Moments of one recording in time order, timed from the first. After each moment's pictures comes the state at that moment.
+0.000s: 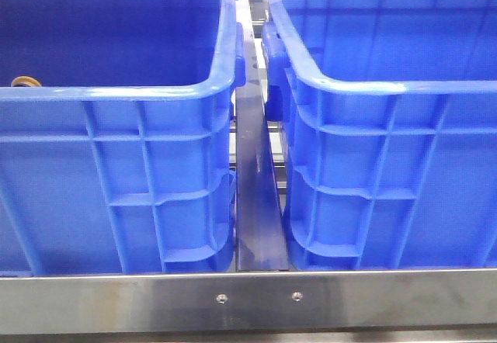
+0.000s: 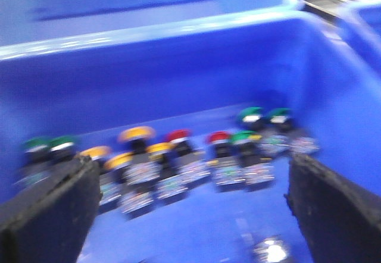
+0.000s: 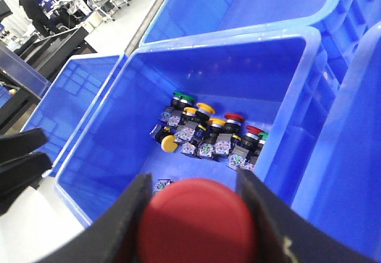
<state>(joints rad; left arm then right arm) -0.15 0.68 -0.74 -0.11 0.46 0.04 0.20 1.15 -0.99 1.31 0.68 -0.81</state>
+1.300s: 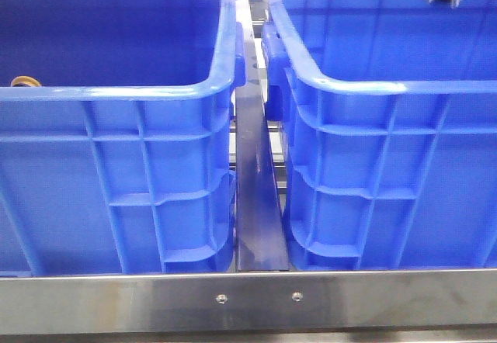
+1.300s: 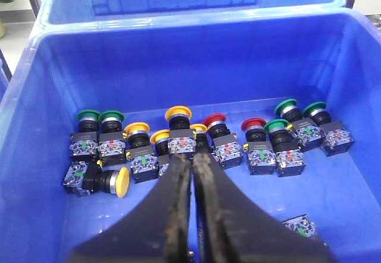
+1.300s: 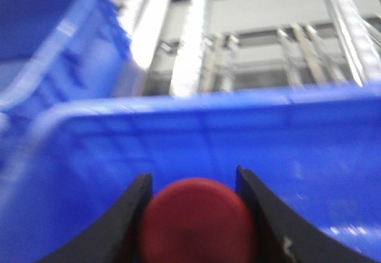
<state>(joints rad) -0.08 0.50 -0.65 -0.11 0.51 0.04 0.20 1.31 -0.90 1.07 -0.07 -0.85</state>
